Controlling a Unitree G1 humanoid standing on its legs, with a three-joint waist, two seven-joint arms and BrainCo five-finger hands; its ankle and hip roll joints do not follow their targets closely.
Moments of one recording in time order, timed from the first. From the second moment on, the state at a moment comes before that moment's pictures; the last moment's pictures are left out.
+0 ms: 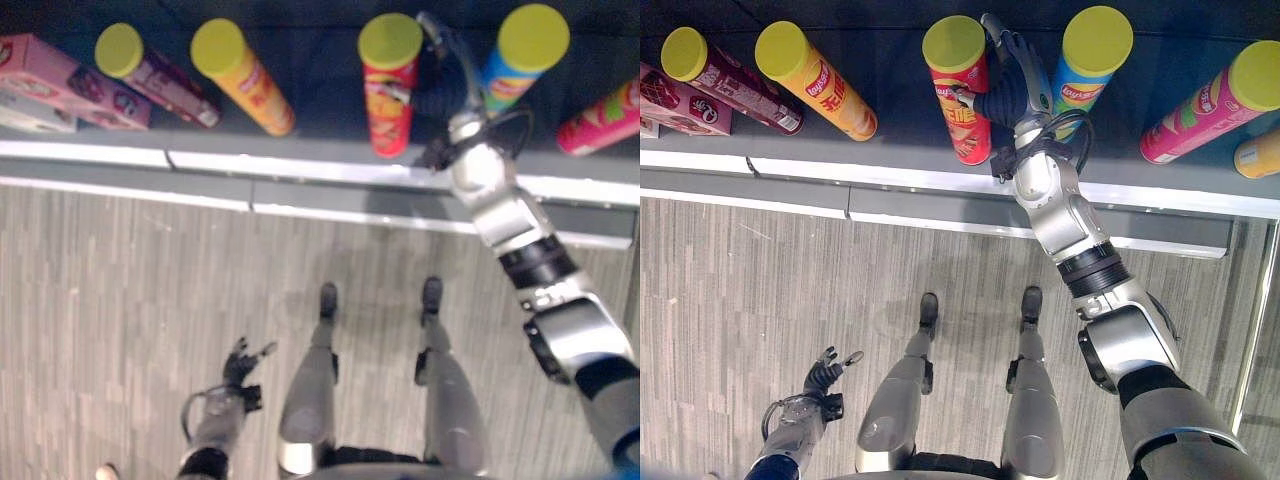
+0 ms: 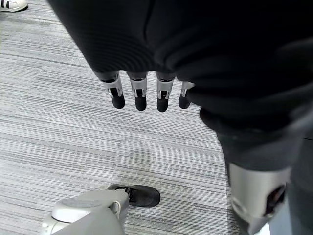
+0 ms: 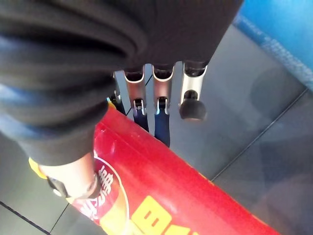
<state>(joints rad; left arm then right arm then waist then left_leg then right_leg) -0.01 0.17 0.08 0.75 -0.14 0.00 0.11 -1.01 -0.43 0.34 0.32 -0.37 0.03 -0.29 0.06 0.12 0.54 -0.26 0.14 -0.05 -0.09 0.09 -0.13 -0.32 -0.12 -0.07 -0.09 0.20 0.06</state>
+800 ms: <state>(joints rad) -0.06 0.20 0.04 0.75 -0.14 0.00 0.11 -0.93 -0.40 0.30 0.28 -0.37 0.03 -0.29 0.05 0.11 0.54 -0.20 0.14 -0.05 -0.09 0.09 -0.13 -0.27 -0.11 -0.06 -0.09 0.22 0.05</state>
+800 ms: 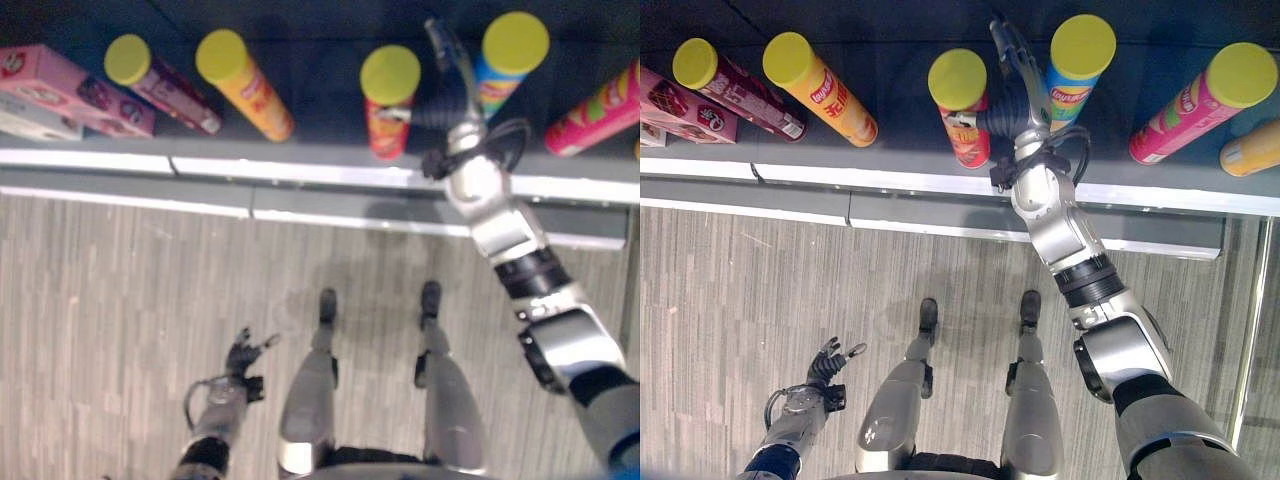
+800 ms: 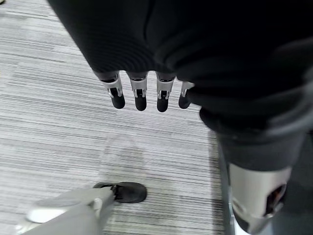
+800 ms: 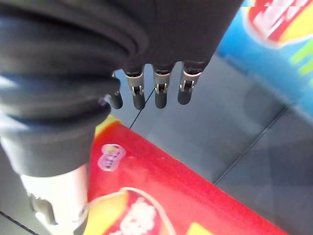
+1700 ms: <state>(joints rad) -0.04 0.21 0.04 0.81 -0.14 0.03 0.09 -0.42 -0.31 0.45 -0.19 0.25 -0.01 0.06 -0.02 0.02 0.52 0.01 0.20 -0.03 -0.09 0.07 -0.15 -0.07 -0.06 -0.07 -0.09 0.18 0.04</state>
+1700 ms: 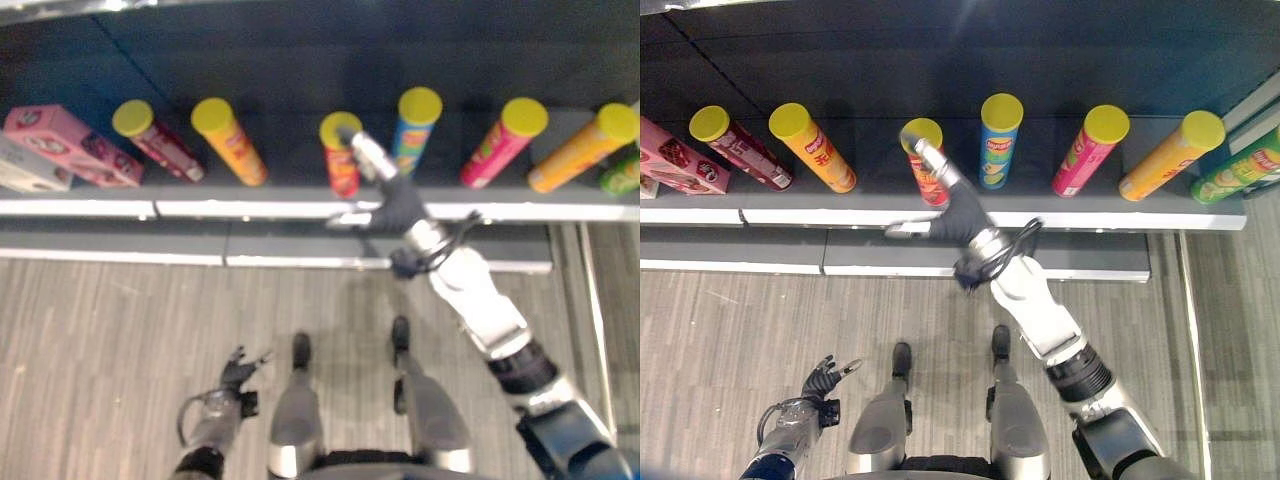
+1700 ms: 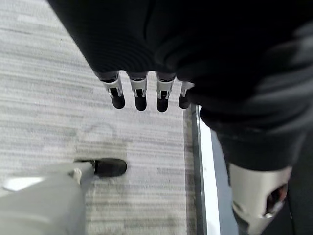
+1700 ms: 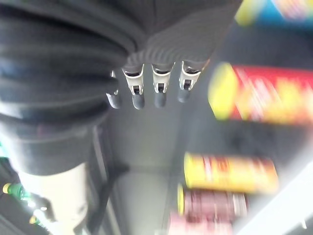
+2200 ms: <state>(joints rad) -0.04 0.24 0.04 0.83 -0.13 0.03 0.07 -0.19 -0.37 0.41 0.05 0.25 0.00 0.16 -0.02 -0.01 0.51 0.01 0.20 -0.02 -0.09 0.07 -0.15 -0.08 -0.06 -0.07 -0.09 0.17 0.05</state>
